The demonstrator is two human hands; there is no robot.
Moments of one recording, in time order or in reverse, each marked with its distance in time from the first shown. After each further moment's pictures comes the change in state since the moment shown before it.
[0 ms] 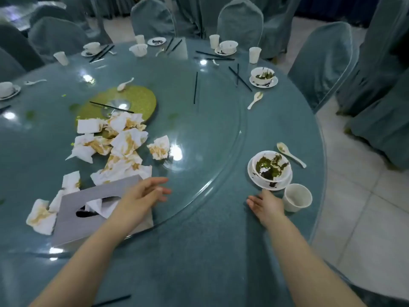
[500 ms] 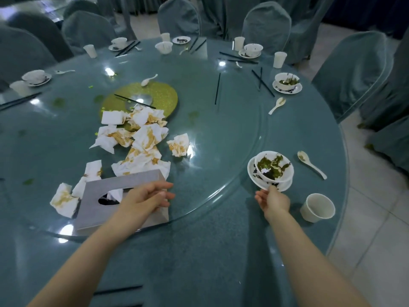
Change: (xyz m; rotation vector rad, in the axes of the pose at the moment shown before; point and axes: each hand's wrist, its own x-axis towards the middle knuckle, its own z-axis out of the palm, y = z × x) left_hand -0.024 -0.010 -0.029 -0.057 0.050 -0.037; right_hand -0.007 -0.003 0.036 -0.111 0.080 -0.093
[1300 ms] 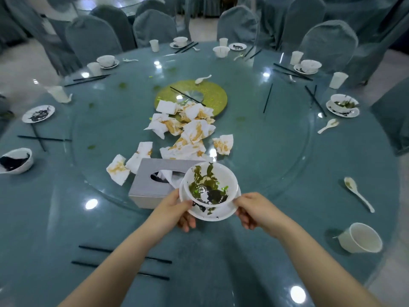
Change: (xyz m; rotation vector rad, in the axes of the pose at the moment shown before) left_hand -0.037 -0.052 -0.013 -0.296 0.013 -0.124; right_hand -0.146 0.027 0.055 -1.096 -0.928 -0.330
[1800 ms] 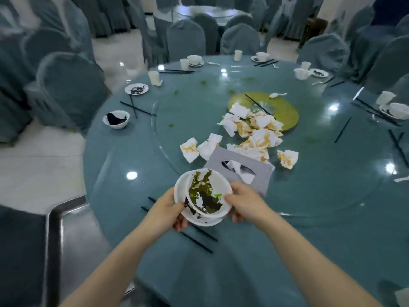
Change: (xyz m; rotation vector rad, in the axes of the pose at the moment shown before) left_hand -0.124 -0.069 -0.086 -0.026 0.399 0.078; right_hand -0.009 -0.067 0.147 -0.370 -0.207 -0.236
